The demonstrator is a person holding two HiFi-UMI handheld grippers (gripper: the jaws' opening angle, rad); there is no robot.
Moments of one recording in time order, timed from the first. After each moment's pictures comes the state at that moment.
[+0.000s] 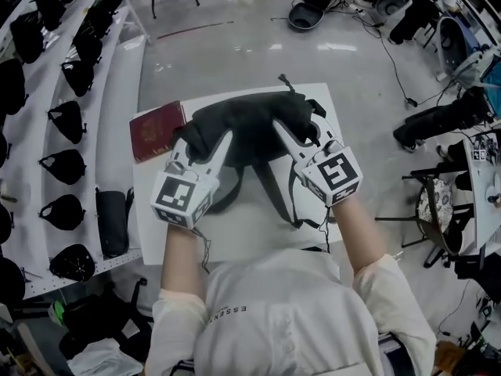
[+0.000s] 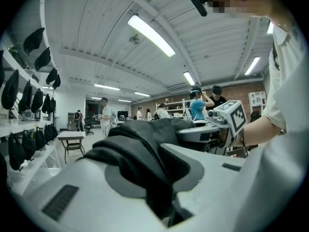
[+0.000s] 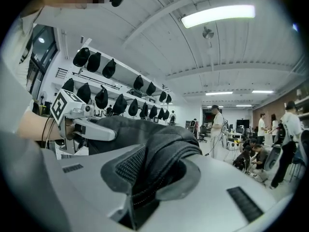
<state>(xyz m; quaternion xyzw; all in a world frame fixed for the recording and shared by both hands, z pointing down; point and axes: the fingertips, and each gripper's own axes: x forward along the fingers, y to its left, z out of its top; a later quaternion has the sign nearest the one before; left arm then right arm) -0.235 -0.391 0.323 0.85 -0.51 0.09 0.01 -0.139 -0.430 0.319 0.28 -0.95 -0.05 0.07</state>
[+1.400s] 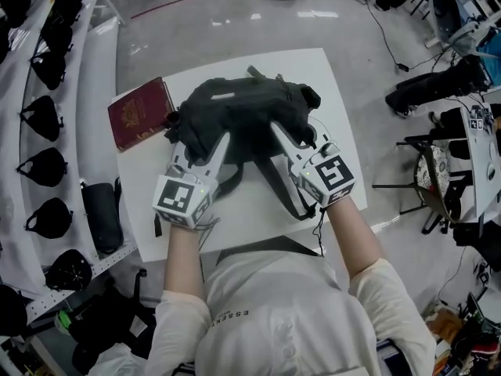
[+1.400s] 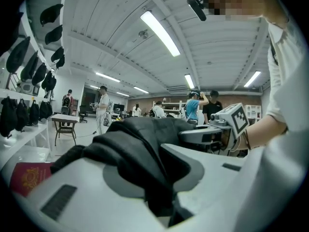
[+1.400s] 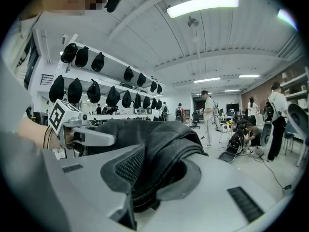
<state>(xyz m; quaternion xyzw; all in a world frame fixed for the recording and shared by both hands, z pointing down) -0.241 -0.369 0.423 0.87 -0.48 0.07 0.08 -0.137 -0.399 0.413 0.33 -0.94 0.03 0.09</state>
